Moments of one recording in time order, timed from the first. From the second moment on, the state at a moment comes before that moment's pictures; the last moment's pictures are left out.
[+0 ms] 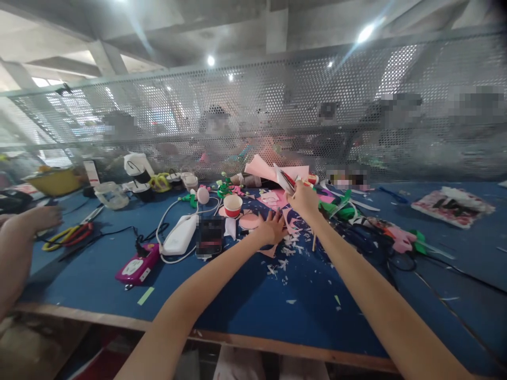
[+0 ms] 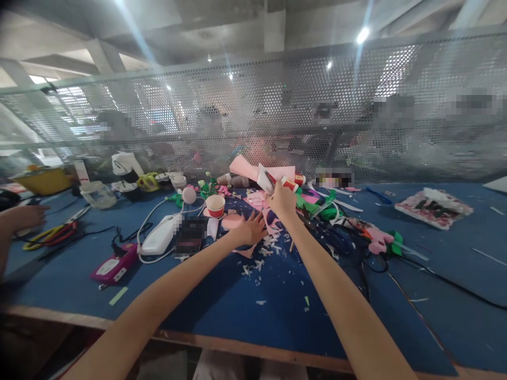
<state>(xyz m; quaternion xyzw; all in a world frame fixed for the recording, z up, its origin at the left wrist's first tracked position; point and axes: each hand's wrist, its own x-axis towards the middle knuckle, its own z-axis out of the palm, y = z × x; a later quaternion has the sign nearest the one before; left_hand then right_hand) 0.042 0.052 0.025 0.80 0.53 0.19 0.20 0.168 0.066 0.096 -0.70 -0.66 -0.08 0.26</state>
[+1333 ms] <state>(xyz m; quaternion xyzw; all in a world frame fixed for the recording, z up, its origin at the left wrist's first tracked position) 0.000 0.025 0.116 0.78 0.62 -0.03 -0.05 0.145 0.060 0.081 -0.68 -0.70 -0.11 0.18</state>
